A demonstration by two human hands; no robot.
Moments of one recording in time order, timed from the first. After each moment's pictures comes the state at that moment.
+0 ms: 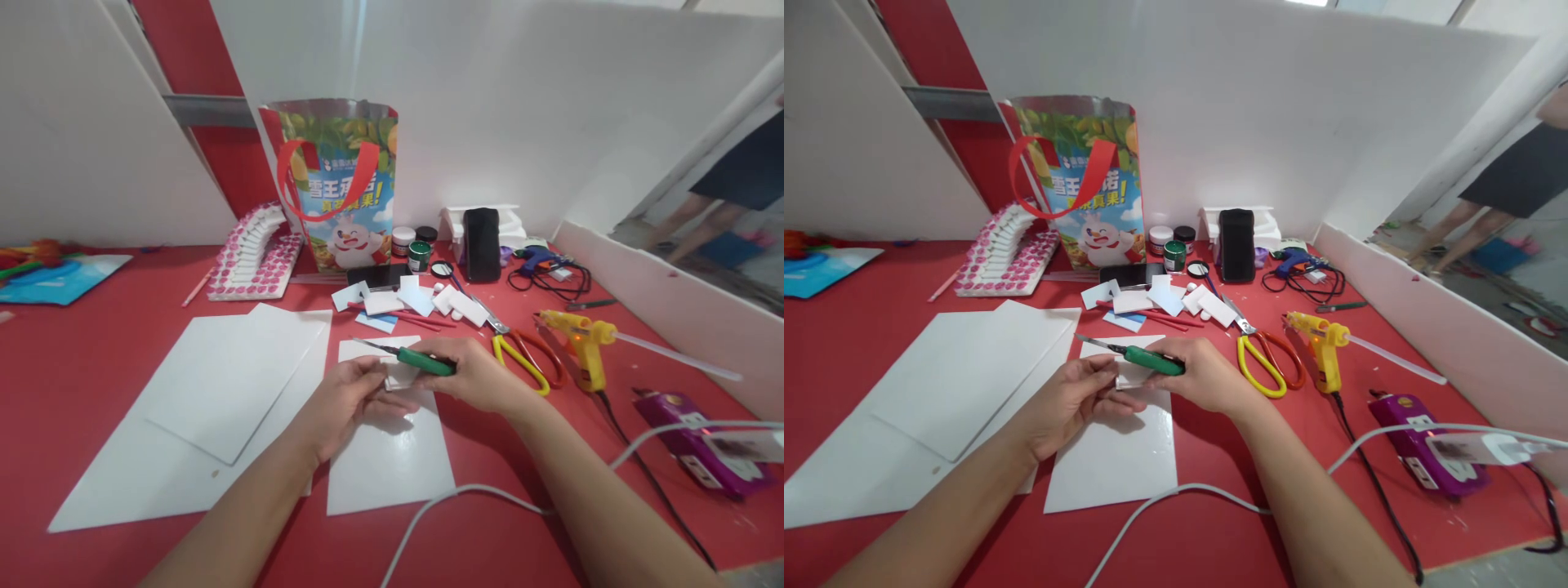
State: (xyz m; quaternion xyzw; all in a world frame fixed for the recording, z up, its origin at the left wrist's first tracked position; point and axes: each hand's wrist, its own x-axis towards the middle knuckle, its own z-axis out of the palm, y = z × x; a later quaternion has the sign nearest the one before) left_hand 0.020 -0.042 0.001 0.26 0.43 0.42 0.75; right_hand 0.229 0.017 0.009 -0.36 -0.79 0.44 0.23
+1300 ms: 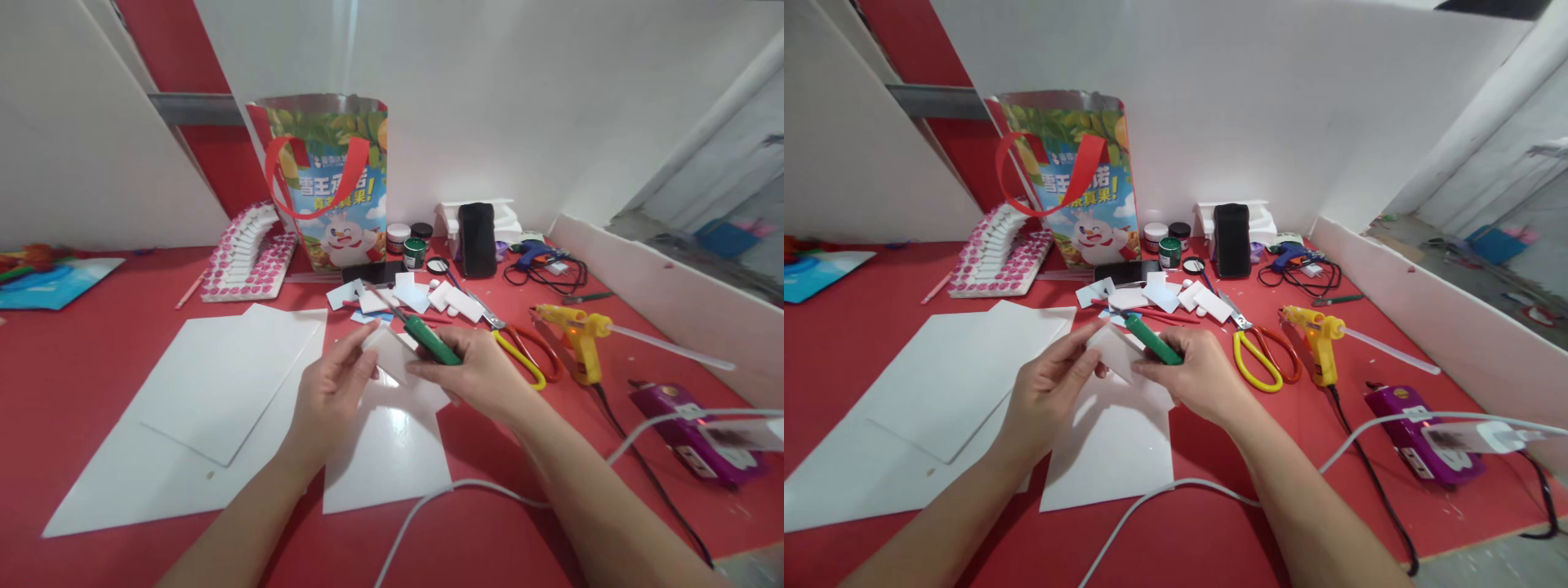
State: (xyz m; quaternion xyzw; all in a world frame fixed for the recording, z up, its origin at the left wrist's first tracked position) left_hand 0.020 -0.053 0.002 0.51 0.54 0.52 0.43; right_hand 0.215 -0.008 0.032 -0.49 -0.64 0.51 0.30
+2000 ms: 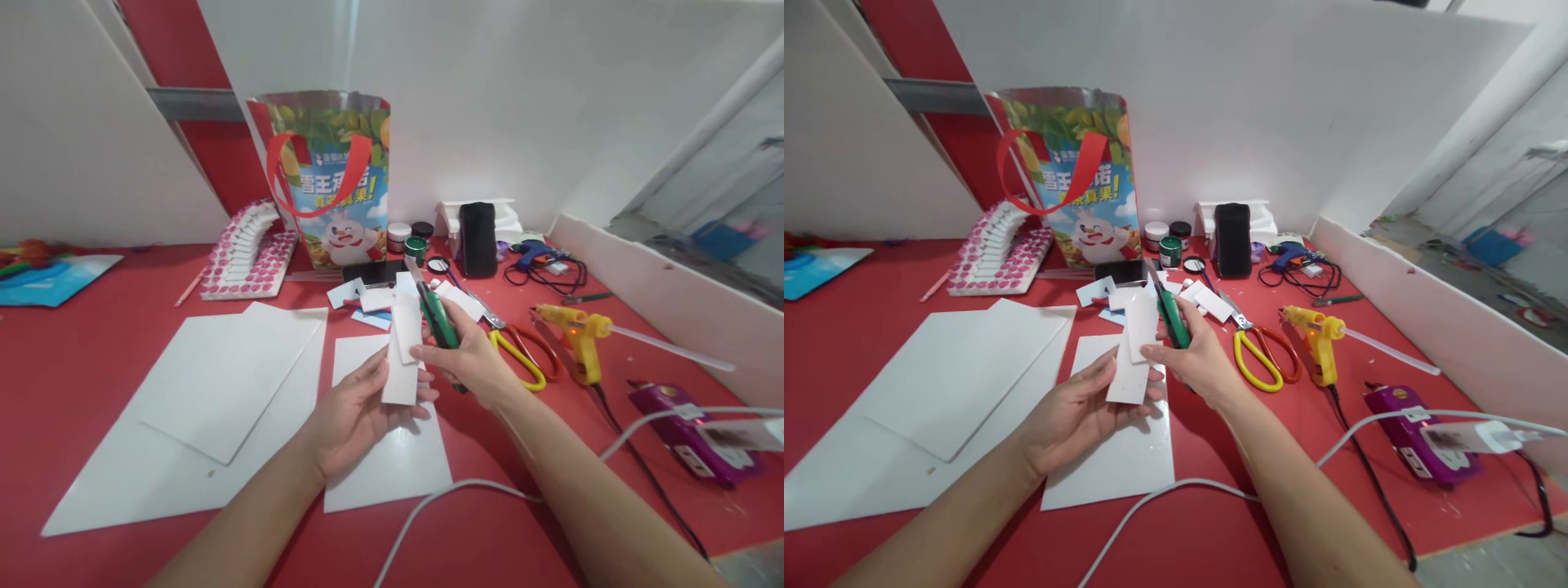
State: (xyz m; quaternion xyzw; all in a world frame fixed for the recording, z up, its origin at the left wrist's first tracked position) left_hand 0.036 -0.053 0.000 0.21 0.30 0.45 0.81; right_hand 0.210 0.008 0.020 -0.48 -0.54 0.58 0.39
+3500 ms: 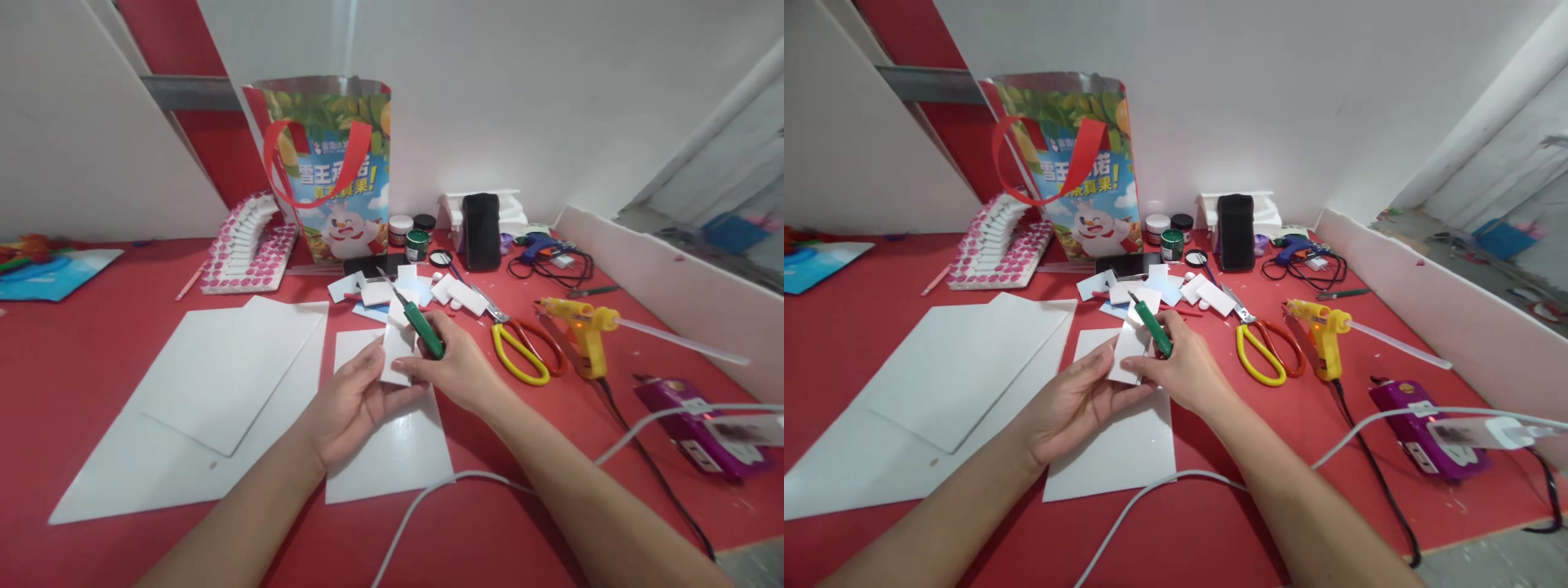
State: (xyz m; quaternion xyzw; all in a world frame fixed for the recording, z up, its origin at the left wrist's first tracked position) left_hand 0.034 -0.049 0.001 0.16 0.30 0.49 0.80; right_hand 0.199 -0.002 0.008 -0.53 -0.65 0.46 0.29
